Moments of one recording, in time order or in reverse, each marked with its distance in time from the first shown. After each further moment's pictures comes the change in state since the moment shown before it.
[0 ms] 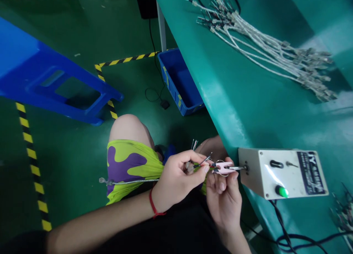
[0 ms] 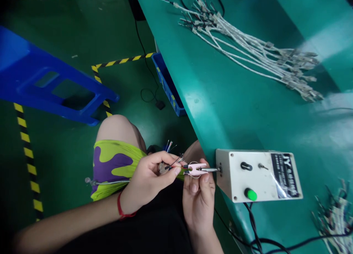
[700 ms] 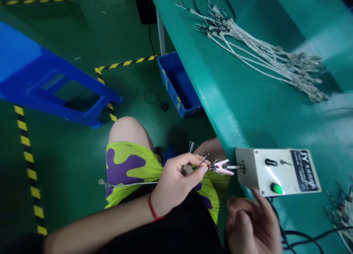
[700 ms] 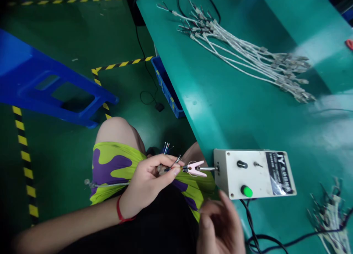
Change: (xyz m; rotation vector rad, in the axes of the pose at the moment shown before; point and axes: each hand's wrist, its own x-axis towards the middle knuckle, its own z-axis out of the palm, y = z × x) left_hand -0.007 0.003 0.001 0.012 0.007 0.023; right_hand -0.047 -0.021 -0.020 -0.731 0.160 -0.707
